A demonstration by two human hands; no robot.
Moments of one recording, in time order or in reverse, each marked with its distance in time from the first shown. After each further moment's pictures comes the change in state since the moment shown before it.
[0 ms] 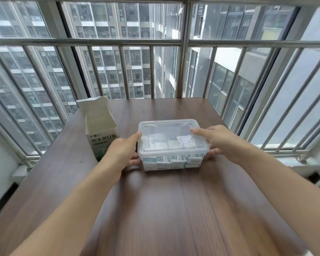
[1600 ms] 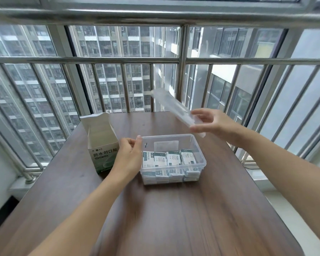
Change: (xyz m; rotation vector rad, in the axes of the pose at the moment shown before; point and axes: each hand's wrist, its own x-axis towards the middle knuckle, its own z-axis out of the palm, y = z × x) left_hand -0.012 0.017 0.017 0.254 0.133 0.382; right_hand 0.019 -0.048 -0.042 -0.305 -0.121 -0.447
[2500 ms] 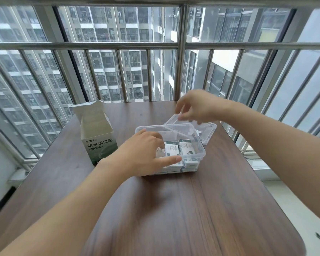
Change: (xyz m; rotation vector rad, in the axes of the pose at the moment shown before) left_hand -0.003 0.020 0.005 0.940 -0.481 0.635; right_hand 0.032 -0.044 0.013 -0.591 -0.080 -0.097
